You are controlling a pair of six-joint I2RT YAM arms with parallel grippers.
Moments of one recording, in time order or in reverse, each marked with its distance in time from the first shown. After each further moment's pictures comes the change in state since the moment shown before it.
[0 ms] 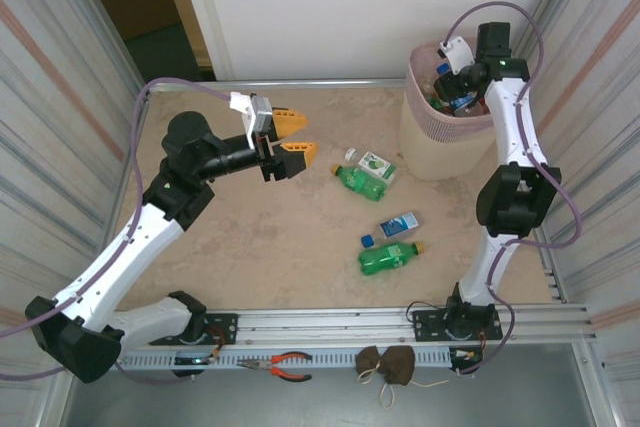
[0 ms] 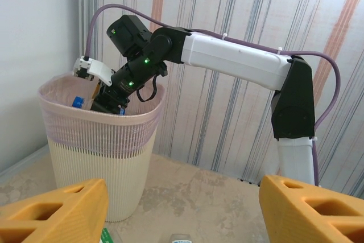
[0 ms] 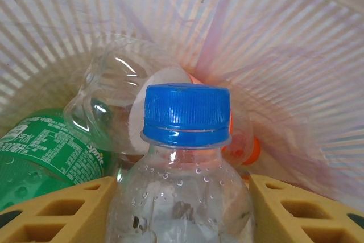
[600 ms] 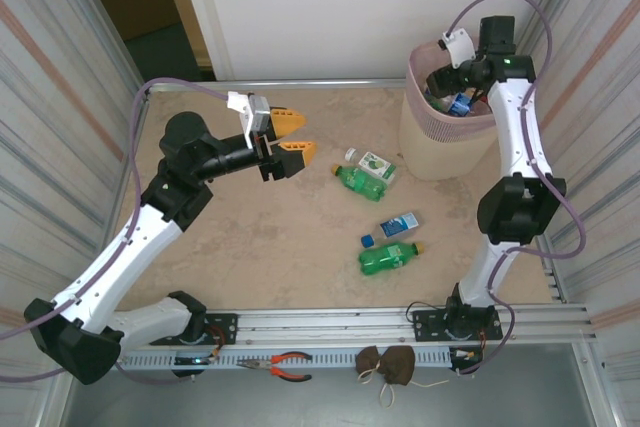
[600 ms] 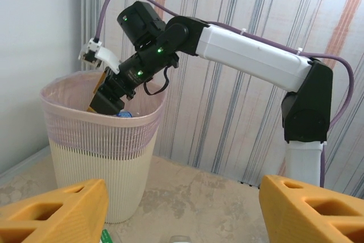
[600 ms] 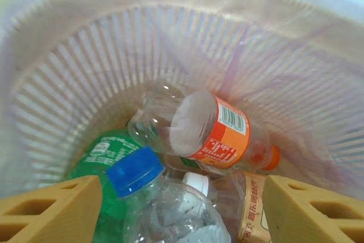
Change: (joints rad) left arm 0.002 -0.009 0.000 0.001 -0.003 -0.012; right arm 0.013 -0.085 0.018 -0.038 -0.076 0.119
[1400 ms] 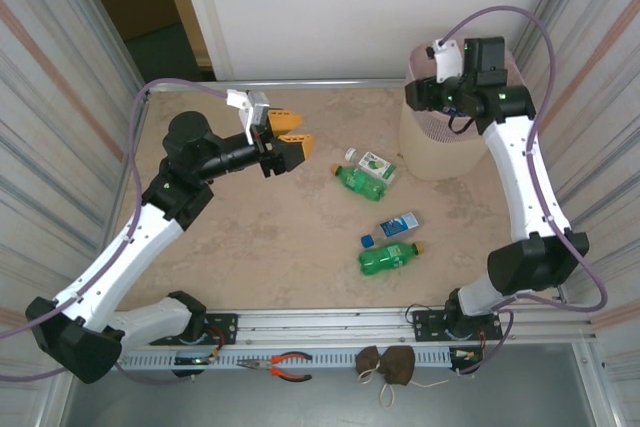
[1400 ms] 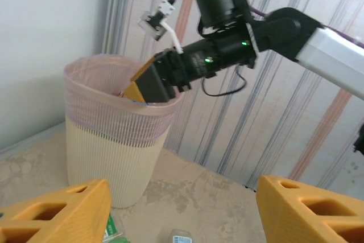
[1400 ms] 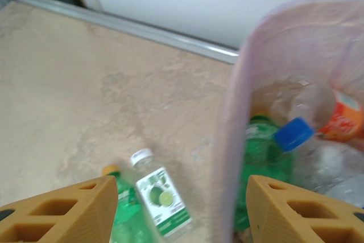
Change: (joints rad) left arm 0.016 0.010 -0.009 -0.032 -0.078 -0.082; right arm 0.195 -0.372 -0.333 0.074 -0.019 0.328
